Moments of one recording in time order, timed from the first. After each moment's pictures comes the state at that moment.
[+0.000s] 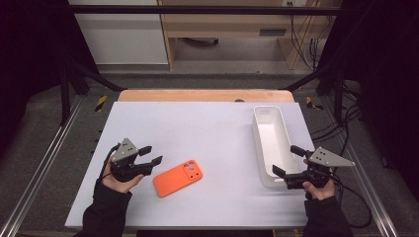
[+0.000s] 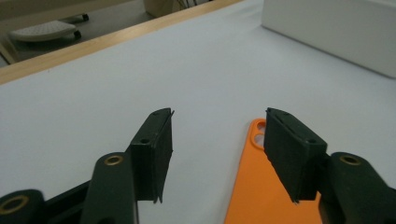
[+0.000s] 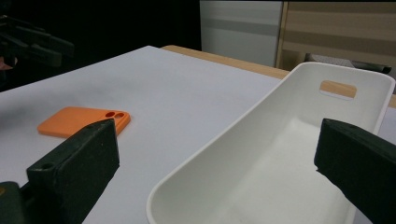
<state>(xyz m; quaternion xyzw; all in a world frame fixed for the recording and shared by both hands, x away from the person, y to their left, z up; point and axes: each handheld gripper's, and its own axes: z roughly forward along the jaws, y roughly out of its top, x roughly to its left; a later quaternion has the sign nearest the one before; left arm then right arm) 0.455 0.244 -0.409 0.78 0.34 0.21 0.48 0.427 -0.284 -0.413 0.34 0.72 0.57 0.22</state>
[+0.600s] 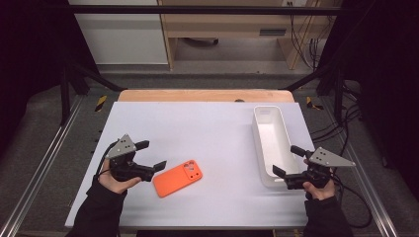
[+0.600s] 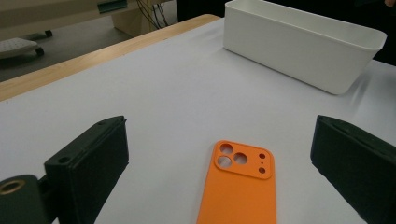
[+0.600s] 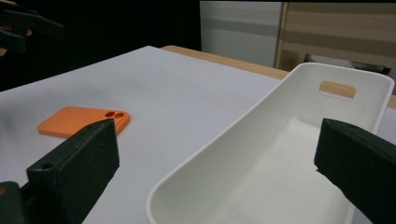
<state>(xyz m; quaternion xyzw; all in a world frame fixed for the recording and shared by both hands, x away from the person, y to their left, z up) 0.452 0.238 -0.388 0.79 0.30 0.17 0.51 0.426 -0.284 -0.413 0.34 0.72 0.57 0.22</state>
